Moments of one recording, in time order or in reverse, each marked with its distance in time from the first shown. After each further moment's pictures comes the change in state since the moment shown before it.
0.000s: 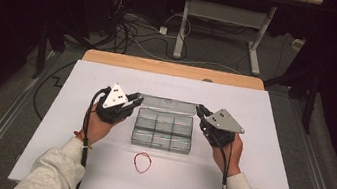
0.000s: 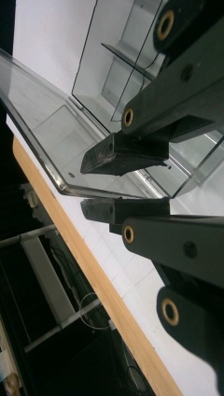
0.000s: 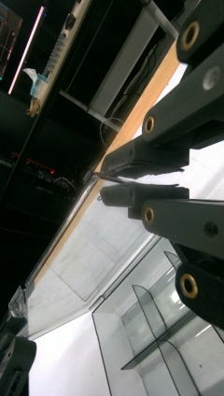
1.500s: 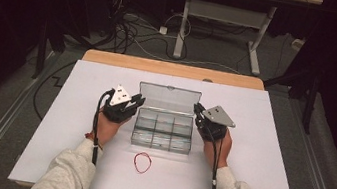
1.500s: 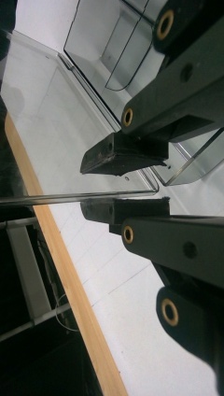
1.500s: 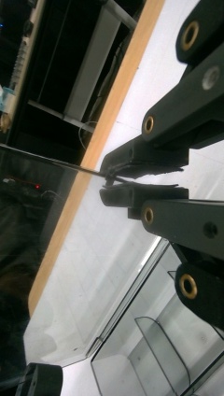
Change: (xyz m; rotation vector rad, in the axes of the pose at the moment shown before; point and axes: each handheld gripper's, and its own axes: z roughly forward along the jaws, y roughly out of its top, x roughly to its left) left arm 0.008 -0.029 0.040 0.015 0.036 -0.142; right arm 0.001 -0.029 0.043 0.044 -0.065 0.143
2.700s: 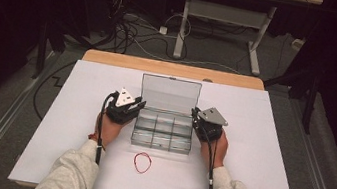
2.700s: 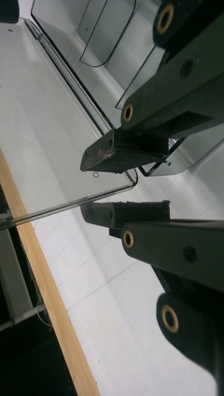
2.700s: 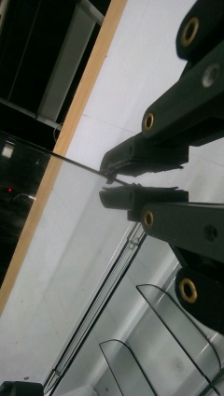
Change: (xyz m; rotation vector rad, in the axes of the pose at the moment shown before) left arm 0.001 -0.012 0.017 0.072 0.024 0.001; right arm 0.003 -0.019 0.019 0.099 -0.020 0.007
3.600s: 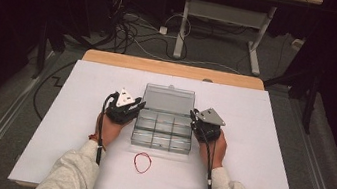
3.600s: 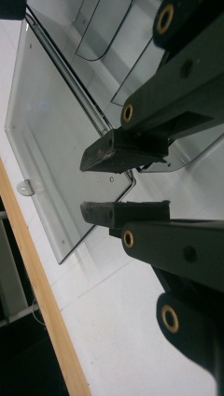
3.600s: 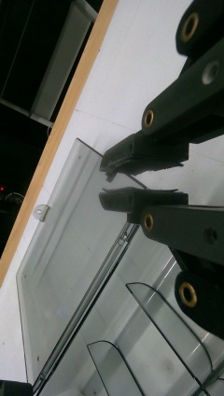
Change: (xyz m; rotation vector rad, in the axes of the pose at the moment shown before) left arm 0.000 -0.002 0.002 0.009 0.006 -0.010; right arm 0.004 -0.003 0.003 0.030 -0.001 -0.014
